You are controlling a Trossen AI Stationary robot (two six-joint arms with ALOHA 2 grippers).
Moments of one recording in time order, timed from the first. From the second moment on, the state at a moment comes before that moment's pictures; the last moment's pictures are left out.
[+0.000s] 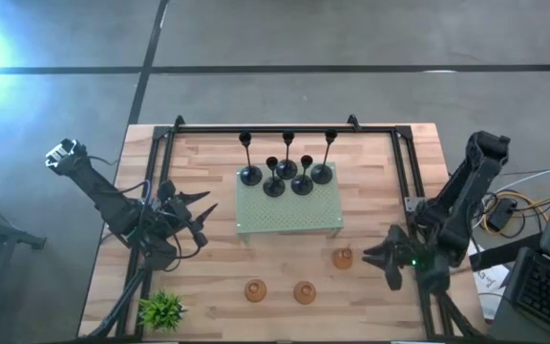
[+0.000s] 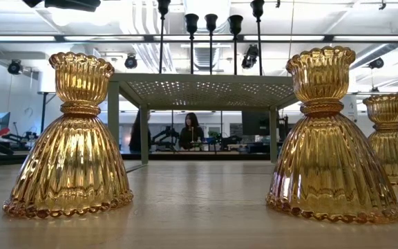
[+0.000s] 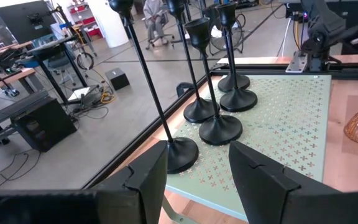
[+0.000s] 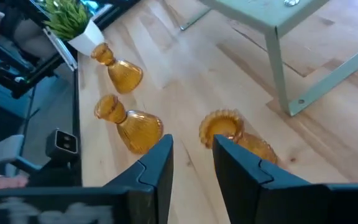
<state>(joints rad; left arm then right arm) -0.72 1.00 0.86 -0.68 -1.29 -0.62 1.09 1.03 0.57 -0.50 0.91 1.49</state>
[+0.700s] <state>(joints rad) -0.72 1.00 0.86 -0.68 -1.29 -0.62 1.16 1.64 0.62 -0.41 1.07 1.79</state>
